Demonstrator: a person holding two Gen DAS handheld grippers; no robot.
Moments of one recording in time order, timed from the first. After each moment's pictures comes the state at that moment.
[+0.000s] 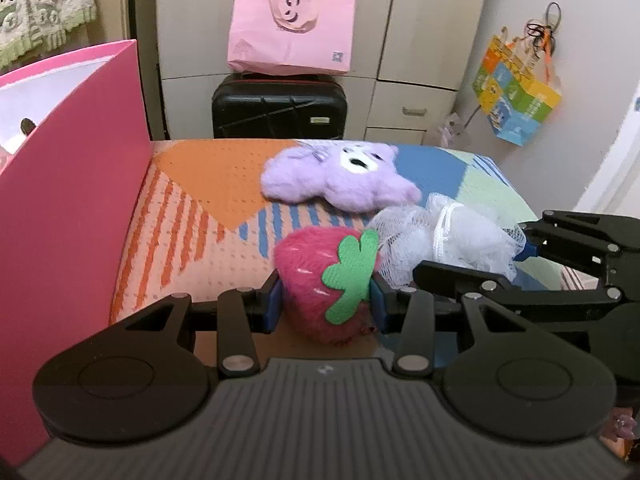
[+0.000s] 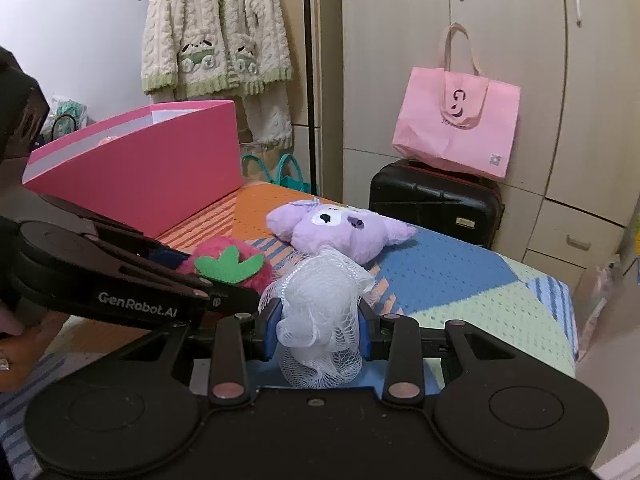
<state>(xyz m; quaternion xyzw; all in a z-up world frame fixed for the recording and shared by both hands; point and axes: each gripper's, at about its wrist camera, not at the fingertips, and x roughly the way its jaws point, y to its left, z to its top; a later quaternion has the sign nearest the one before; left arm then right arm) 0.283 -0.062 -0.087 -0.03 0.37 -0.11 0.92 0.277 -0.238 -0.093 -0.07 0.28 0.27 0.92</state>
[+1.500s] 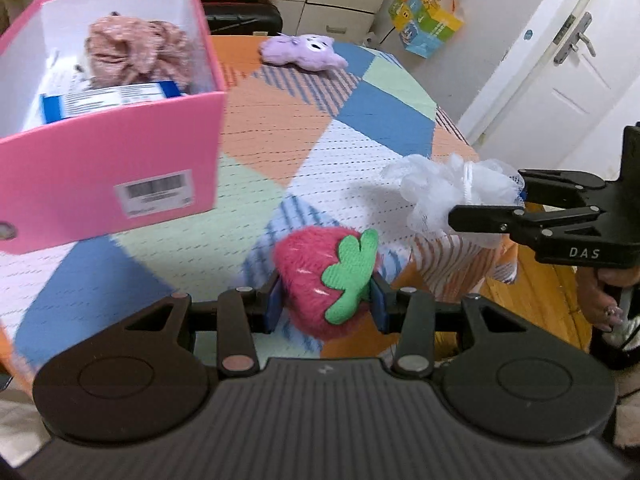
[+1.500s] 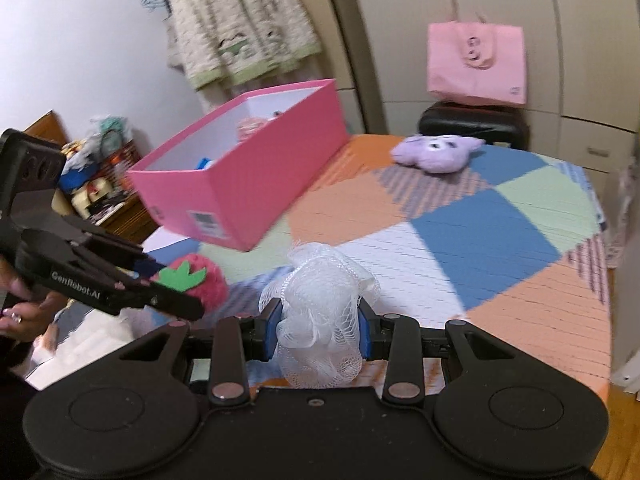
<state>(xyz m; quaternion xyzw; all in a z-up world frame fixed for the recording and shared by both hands) 0.115 0.059 -0.035 -0.05 0.48 -0.25 0.84 0.112 -0.214 -0.042 0.03 0.37 0.31 0.88</state>
